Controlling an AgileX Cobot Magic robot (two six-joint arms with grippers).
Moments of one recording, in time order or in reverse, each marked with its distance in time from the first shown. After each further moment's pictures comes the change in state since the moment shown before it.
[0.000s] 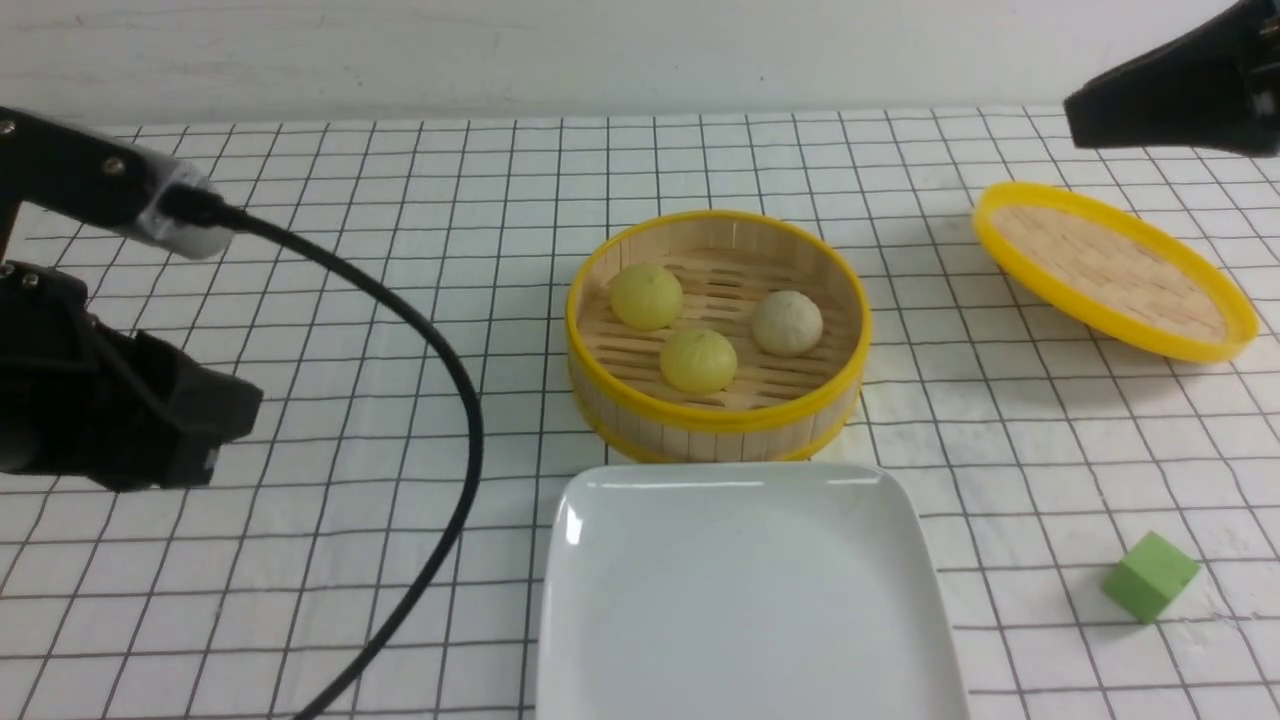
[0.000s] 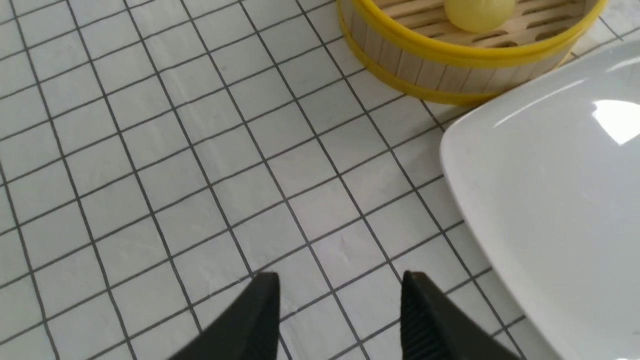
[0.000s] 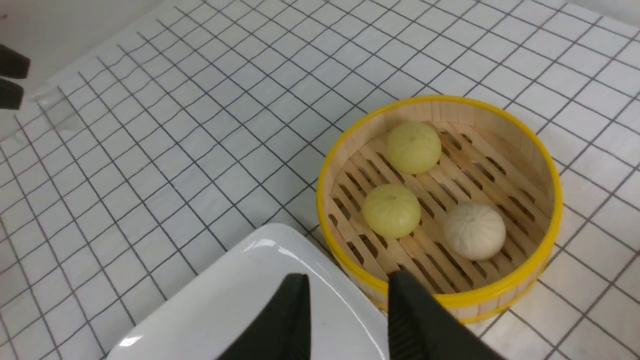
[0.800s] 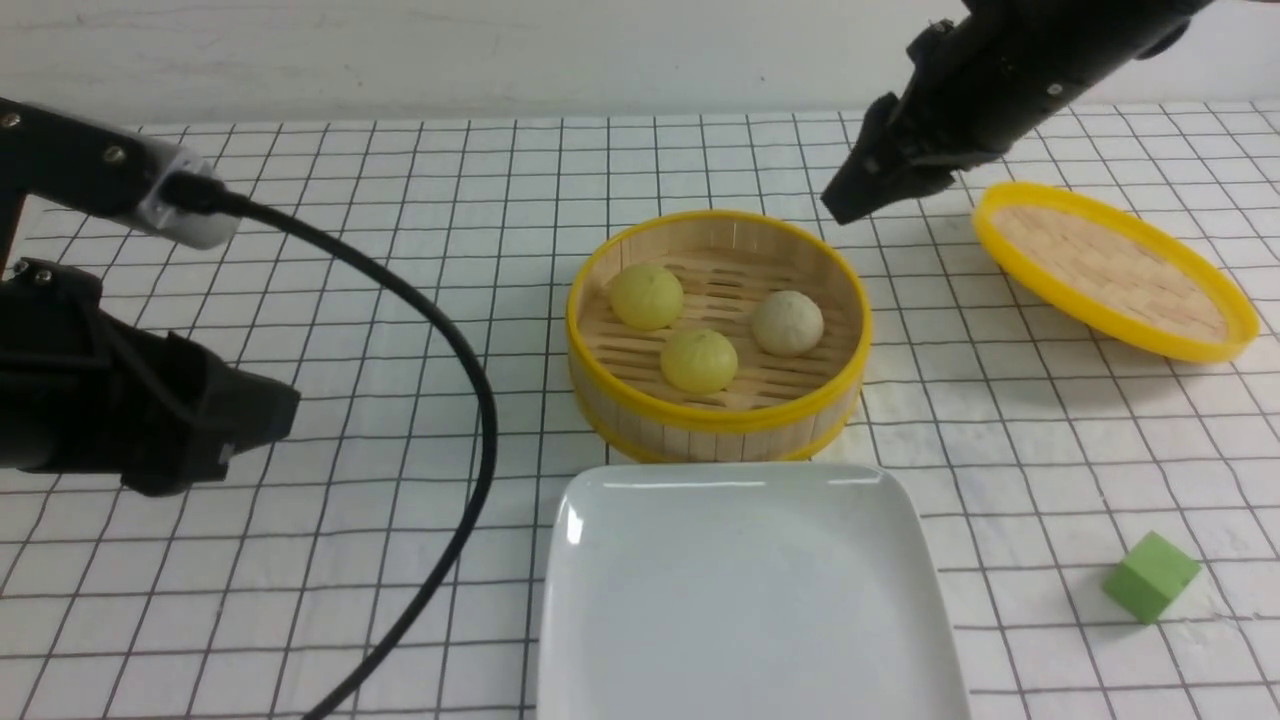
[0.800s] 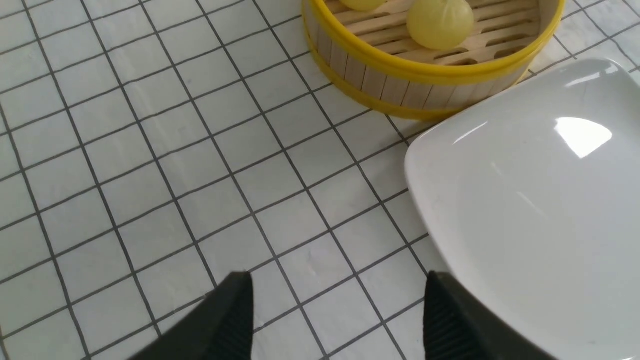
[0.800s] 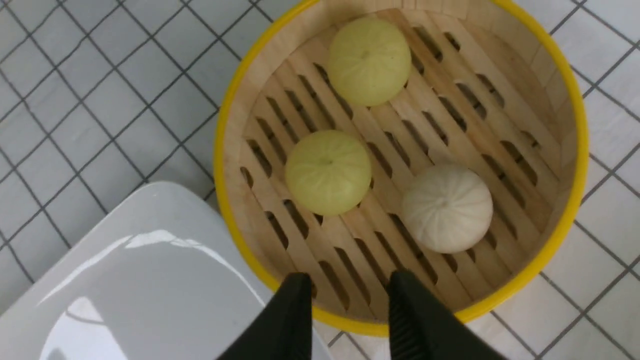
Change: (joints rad) right arm 0.263 0.550 -0.496 -0.432 0.013 0.380; left arm 0.000 0.000 0.000 -0.067 0.013 0.013
